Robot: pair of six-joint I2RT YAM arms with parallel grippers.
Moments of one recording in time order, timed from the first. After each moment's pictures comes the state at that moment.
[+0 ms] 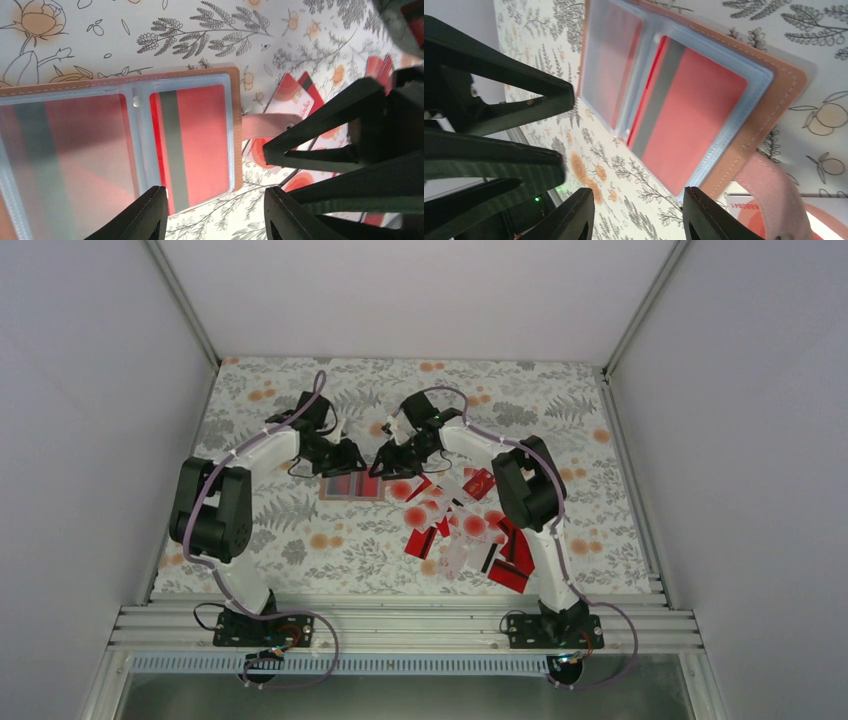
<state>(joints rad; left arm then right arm) -0.25 1.77 1.20 -0.65 0.49 -0.34 0.62 2.26 1.73 -0.66 -0.76 0.42</state>
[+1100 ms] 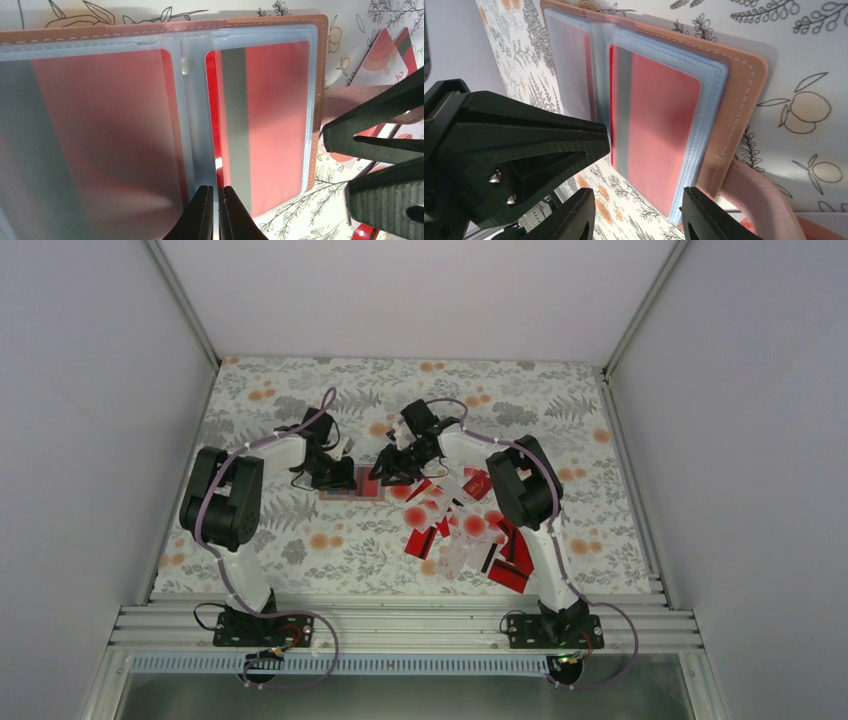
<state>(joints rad) -0.25 1.85 1.12 -0.61 0.44 -0.24 0.62 2.27 1.67 -0.53 -0.78 0.66</state>
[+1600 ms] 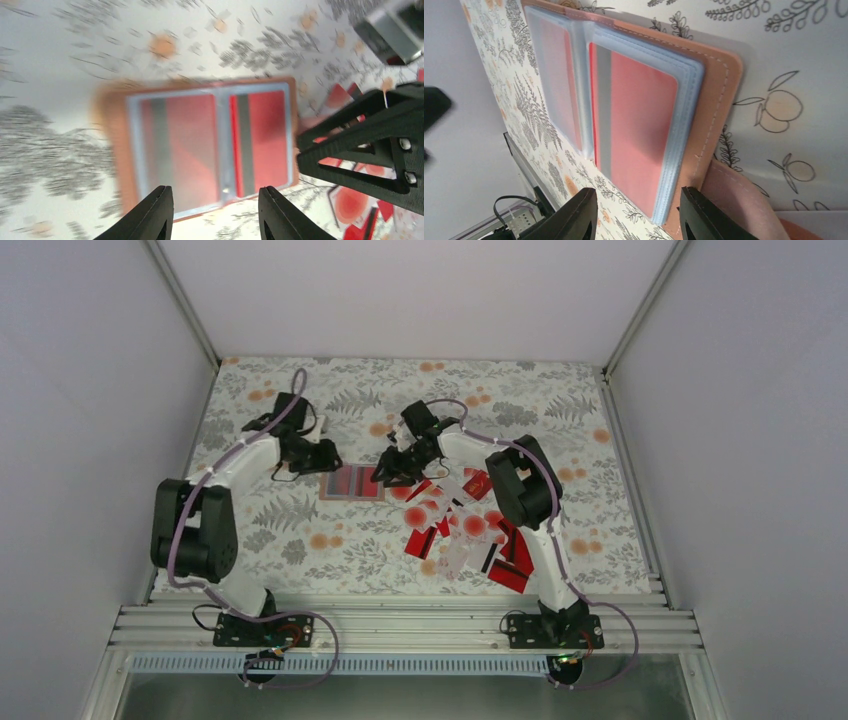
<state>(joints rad) -0.19 1.65 1.11 -0.65 0.34 -0.23 0.62 2.28 1.67 -0.55 -0.76 0.63</state>
